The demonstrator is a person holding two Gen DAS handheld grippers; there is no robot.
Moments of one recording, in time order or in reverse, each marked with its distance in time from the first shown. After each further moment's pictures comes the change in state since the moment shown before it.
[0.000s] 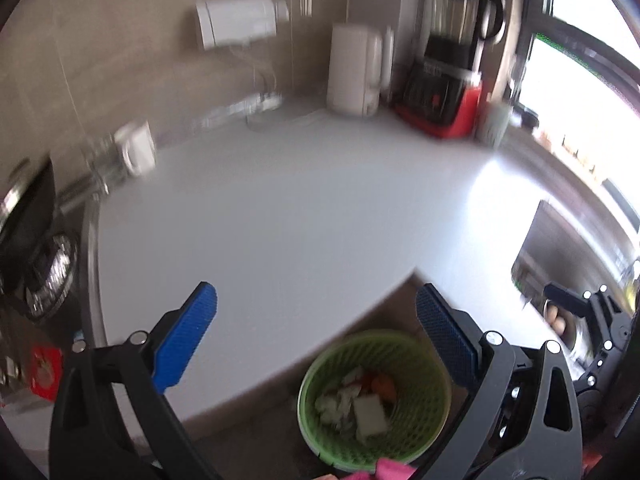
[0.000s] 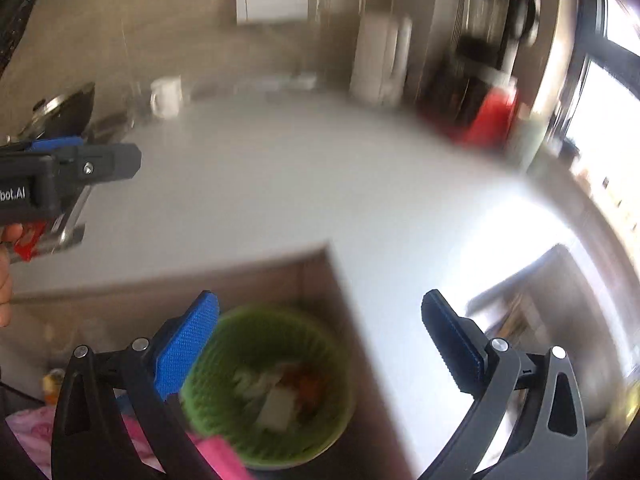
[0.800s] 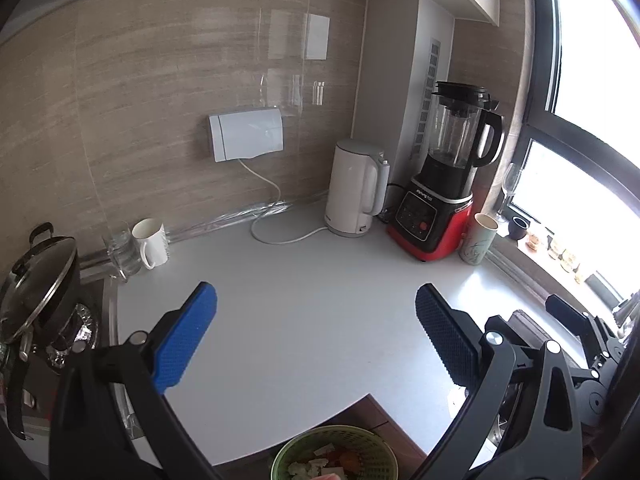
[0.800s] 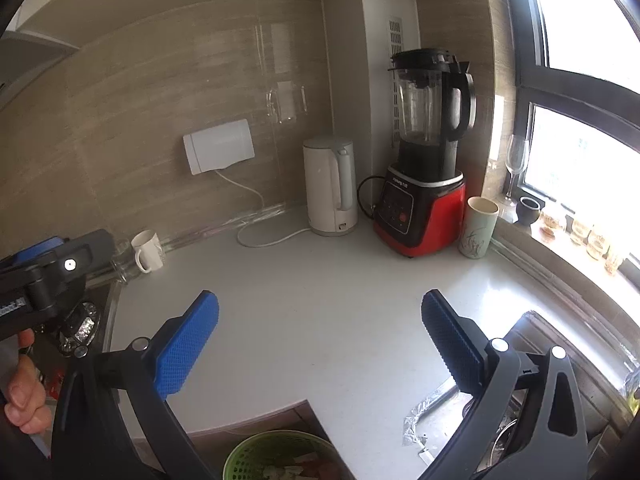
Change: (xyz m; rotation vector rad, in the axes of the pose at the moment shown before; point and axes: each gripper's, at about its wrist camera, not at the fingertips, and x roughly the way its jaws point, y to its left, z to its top) left arm -0.080 -0.025 0.121 -0.084 -0.213 0.016; right arm -0.084 -0.068 0.131 0.229 -0.248 -0.007
